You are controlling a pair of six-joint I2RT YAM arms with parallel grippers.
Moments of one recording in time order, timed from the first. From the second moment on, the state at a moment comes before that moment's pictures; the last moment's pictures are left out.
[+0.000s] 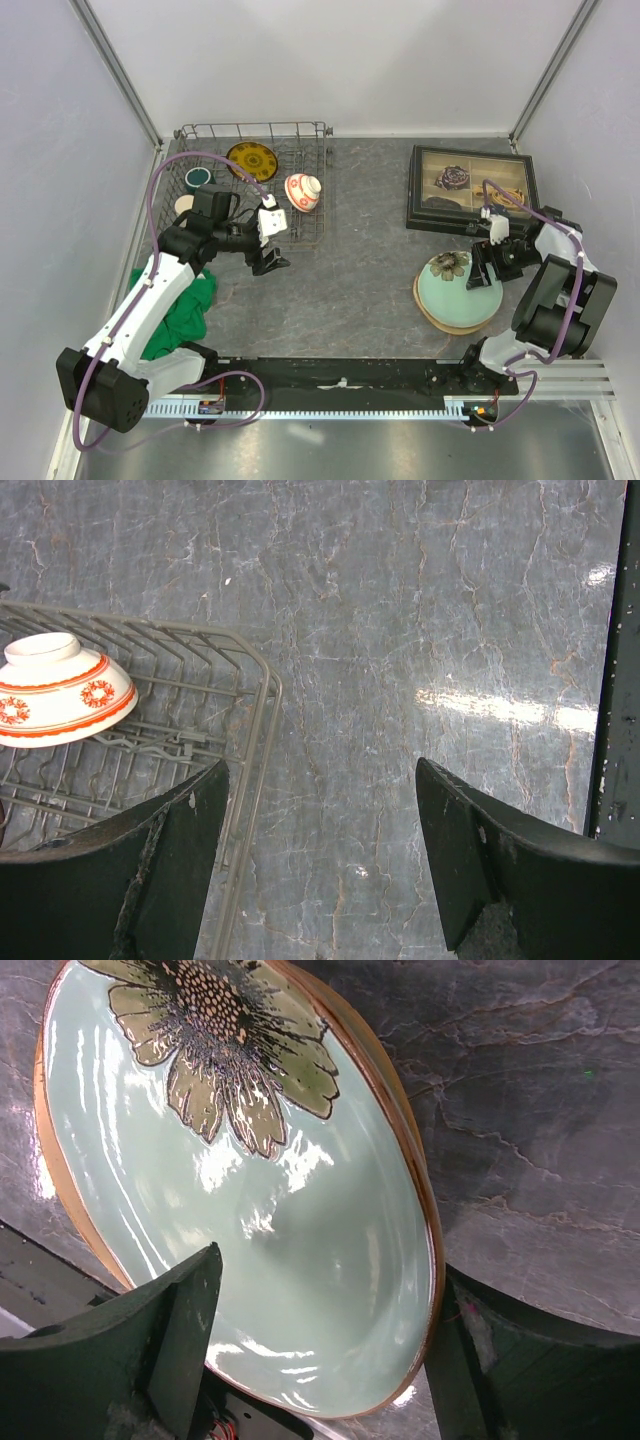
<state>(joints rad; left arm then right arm) -0.34 1.10 1.00 -0.65 0.76 0.79 -0.49 1.54 0.97 -0.99 -0.50 -0.78</state>
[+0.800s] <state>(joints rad) -0.34 1.10 1.00 -0.66 0.76 0.81 -0.48 1.50 0.96 -0.95 -0.46 -0.77</state>
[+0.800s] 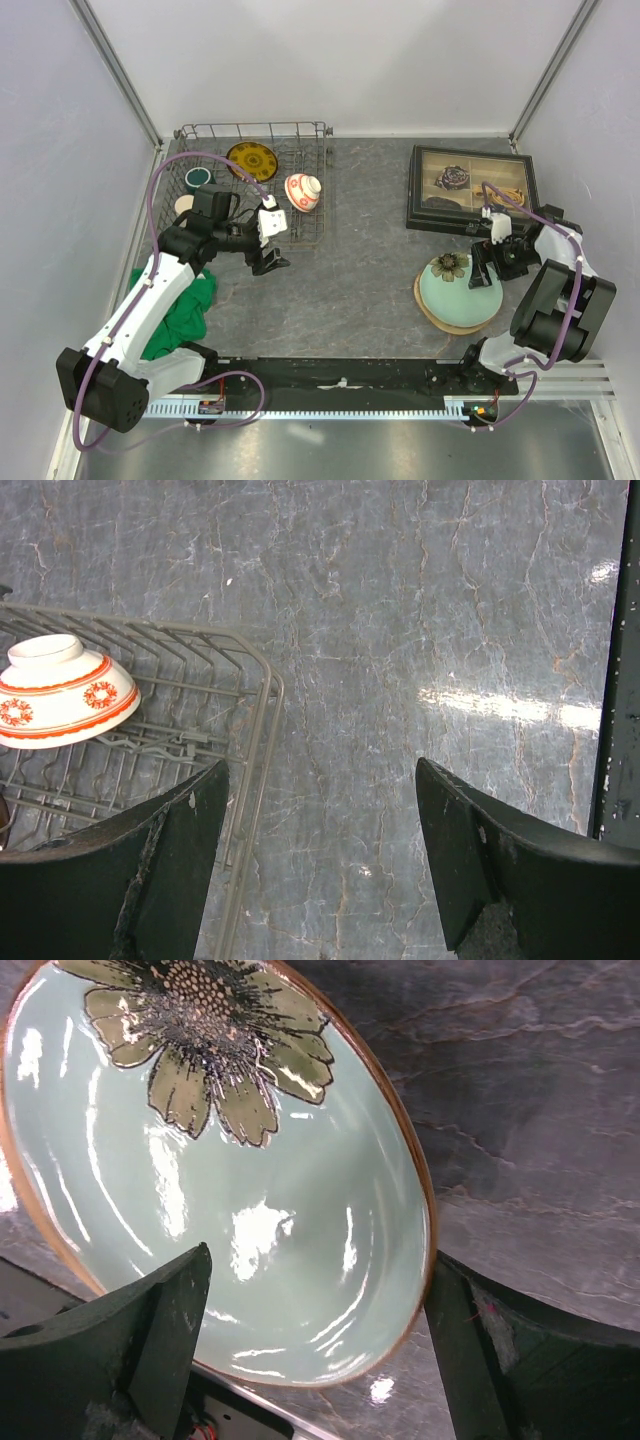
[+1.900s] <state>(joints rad) -0.34 1.16 1.02 -0.59 0.49 0.93 -0.46 1.37 0.98 -0.94 -0.41 -0.77</state>
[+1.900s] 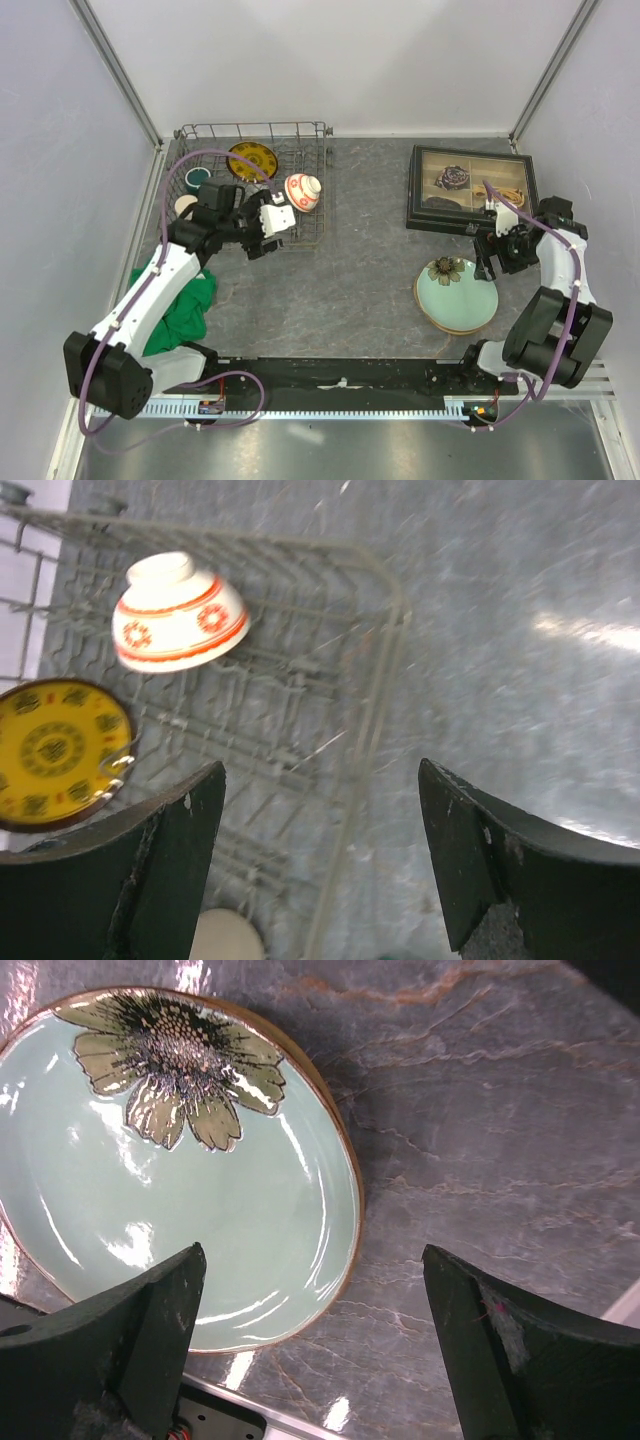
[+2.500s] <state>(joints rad) -0.23 1.68 1.54 -0.58 0.33 1.19 -0.39 1.26 1.00 -0.90 -0.42 -0.70</state>
